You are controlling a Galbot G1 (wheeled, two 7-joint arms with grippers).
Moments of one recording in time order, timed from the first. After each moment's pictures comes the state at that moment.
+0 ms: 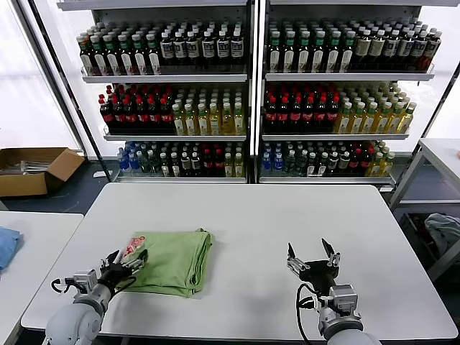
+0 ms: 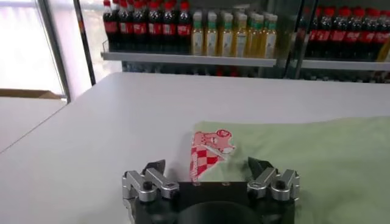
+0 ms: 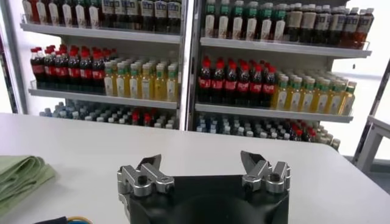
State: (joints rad) left arm 1.31 -1.15 -0.63 -1.76 -0.47 0.44 0.05; right arm -1.47 1.28 0.36 2.26 0.18 -0.49 0.26
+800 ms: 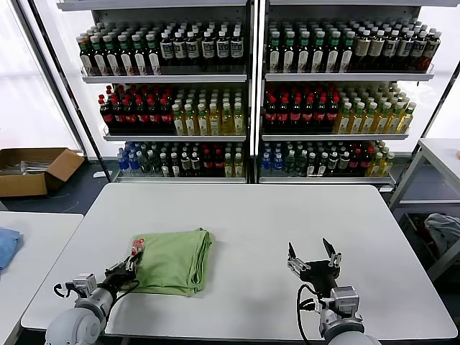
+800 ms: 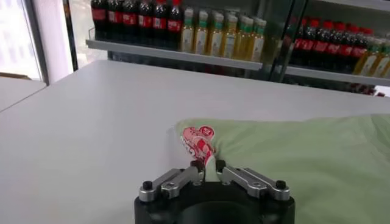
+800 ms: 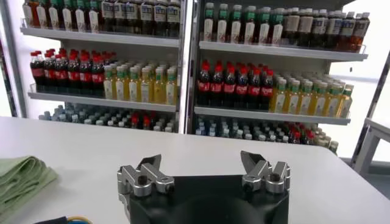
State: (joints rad) left arm 1.33 -1.16 -0.64 -1.76 -0.53 0.43 0.10; right arm -1.47 1.28 0.37 2.28 0.17 -0.49 0.26
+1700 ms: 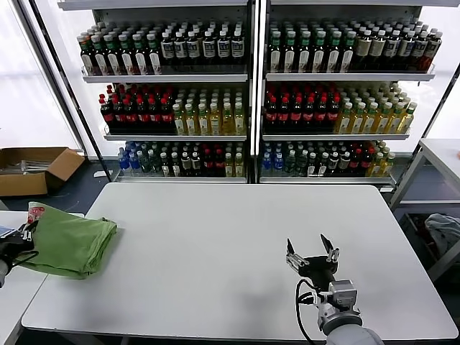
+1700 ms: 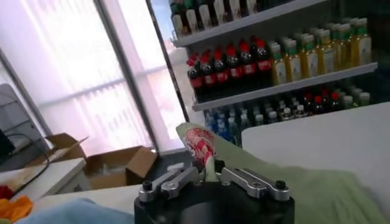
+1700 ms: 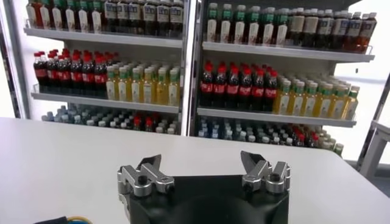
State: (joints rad) left arm 1.30 -0.80 -0.92 -1.60 -0.47 0.34 0.17; right arm -1.44 1.27 0.36 2.25 0.19 -0.50 0.26
